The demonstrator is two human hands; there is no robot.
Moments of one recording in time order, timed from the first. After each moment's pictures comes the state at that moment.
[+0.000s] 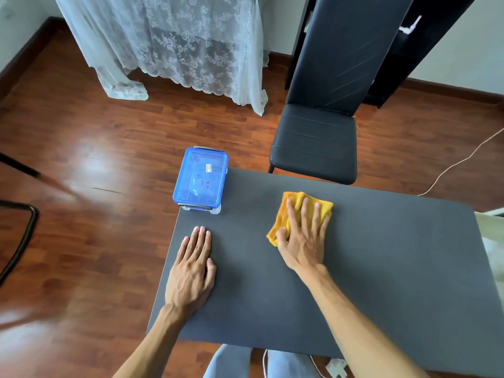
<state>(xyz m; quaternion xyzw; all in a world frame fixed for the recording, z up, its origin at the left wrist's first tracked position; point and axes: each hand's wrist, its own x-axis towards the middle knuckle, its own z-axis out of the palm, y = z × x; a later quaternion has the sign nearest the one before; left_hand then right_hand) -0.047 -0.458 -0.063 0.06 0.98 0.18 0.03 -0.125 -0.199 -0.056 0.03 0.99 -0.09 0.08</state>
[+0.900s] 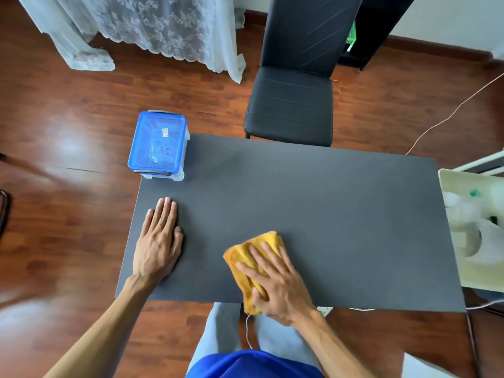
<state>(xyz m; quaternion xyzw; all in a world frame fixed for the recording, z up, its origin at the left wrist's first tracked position) -0.034 -0.449 -0.070 0.04 0.99 0.15 0.03 0.052 -0.140 -0.078 -0.25 0.96 -0.12 0.09</state>
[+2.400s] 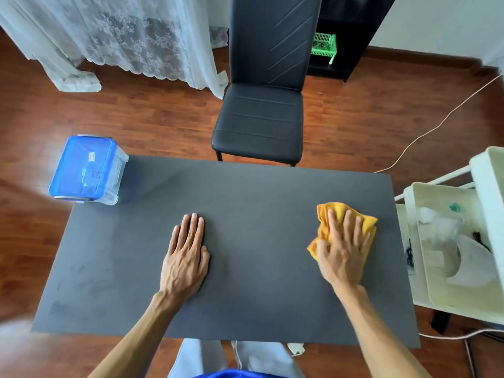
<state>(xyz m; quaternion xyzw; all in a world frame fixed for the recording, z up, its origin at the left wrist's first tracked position) -0.050 -0.241 -0.069 0.07 0.99 0.13 0.05 -0.055 0.108 -0.057 0.15 0.98 -0.10 0.07</state>
